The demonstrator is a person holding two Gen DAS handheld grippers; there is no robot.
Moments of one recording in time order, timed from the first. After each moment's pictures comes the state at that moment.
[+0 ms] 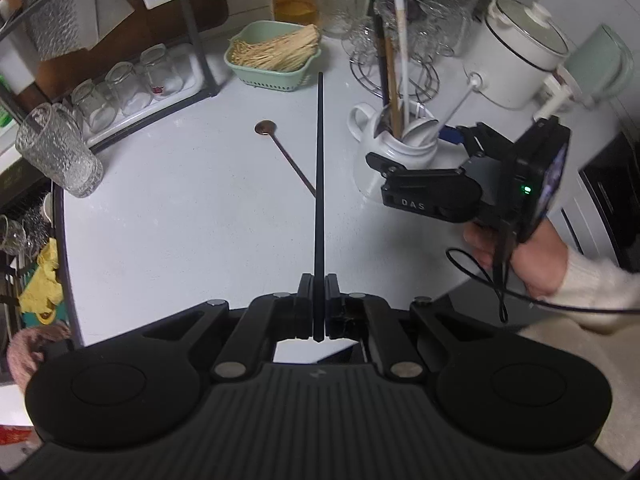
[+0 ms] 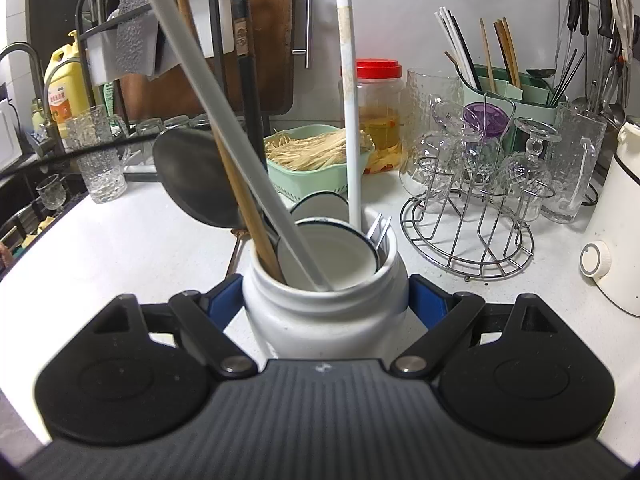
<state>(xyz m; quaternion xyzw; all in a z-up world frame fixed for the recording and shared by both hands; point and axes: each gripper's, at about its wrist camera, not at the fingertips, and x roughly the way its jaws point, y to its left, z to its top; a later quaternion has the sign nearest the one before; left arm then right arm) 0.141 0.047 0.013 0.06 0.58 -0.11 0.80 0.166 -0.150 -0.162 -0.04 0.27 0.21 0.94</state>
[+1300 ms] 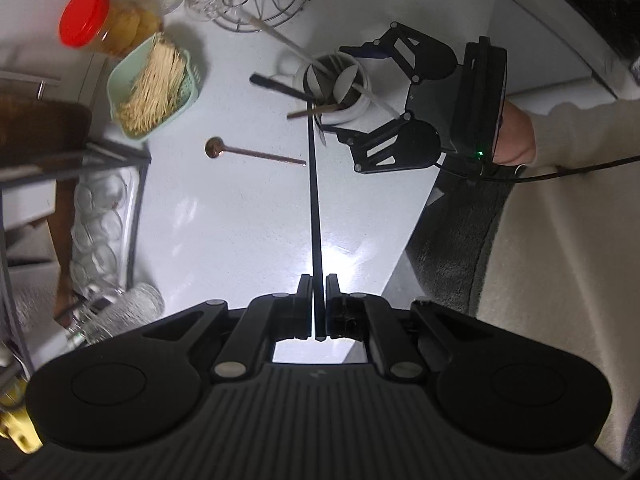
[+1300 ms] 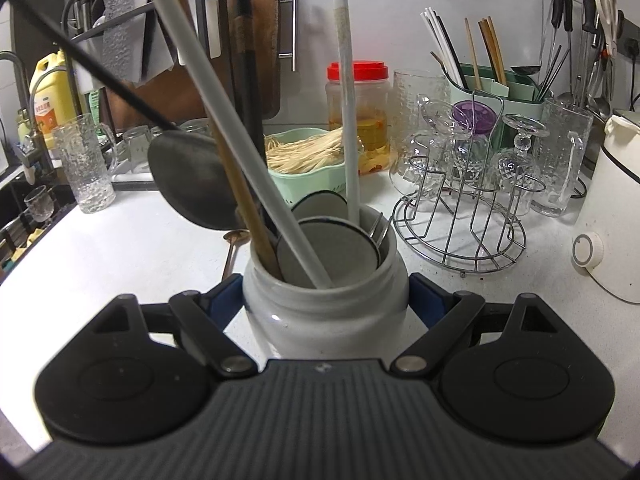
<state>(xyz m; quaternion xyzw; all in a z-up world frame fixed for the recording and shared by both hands) 0.279 -0.050 0.068 0.39 0.68 -0.29 0.54 0.162 -0.145 -0.164 -0.03 0.26 0.18 0.95</state>
